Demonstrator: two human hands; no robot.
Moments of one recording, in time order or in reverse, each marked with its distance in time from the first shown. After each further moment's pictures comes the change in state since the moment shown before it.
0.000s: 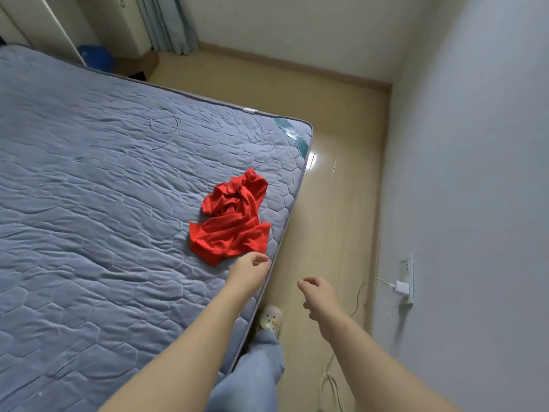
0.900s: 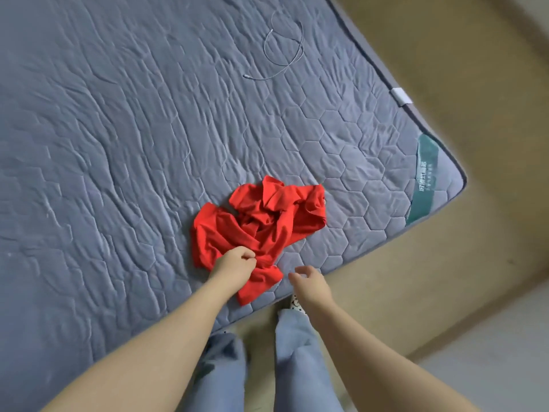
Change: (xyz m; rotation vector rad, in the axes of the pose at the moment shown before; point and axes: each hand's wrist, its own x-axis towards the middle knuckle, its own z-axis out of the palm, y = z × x) left_hand 0.305 0.046 -0.015 -0.260 0.358 -0.621; right_hand 0.347 -0.214 0.070 -0.793 -0.523 -0.035
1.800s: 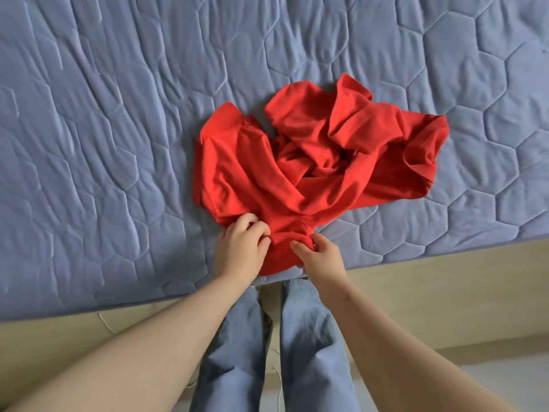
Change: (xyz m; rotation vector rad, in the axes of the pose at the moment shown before) left_hand 0.126 -0.144 0.091 0.315 0.318 0.141; right_hand 0.165 0.067 0.101 -0.007 -0.223 0.025
